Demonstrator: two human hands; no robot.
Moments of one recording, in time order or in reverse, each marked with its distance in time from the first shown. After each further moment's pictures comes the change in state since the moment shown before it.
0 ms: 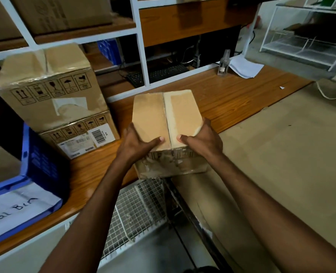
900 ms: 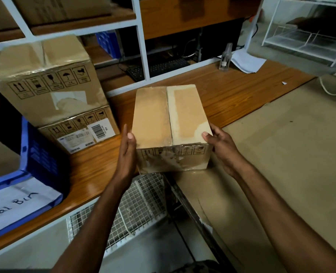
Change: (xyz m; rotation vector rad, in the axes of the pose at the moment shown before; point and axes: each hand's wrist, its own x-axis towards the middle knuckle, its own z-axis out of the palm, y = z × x) left_hand -0.052 -0.028 0.013 -0.598 0.017 -0.004; right_hand -0.003 0.059 -0.011 0.602 -0.193 -0.013
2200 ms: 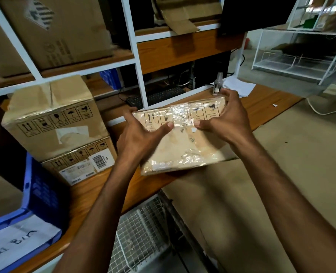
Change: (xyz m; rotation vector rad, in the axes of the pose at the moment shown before) left_hand 0.049 0.155 0.041 0.572 0.157 0.091; right_hand 0.019 -0.150 -0.009 -0.367 0.335 -0.282
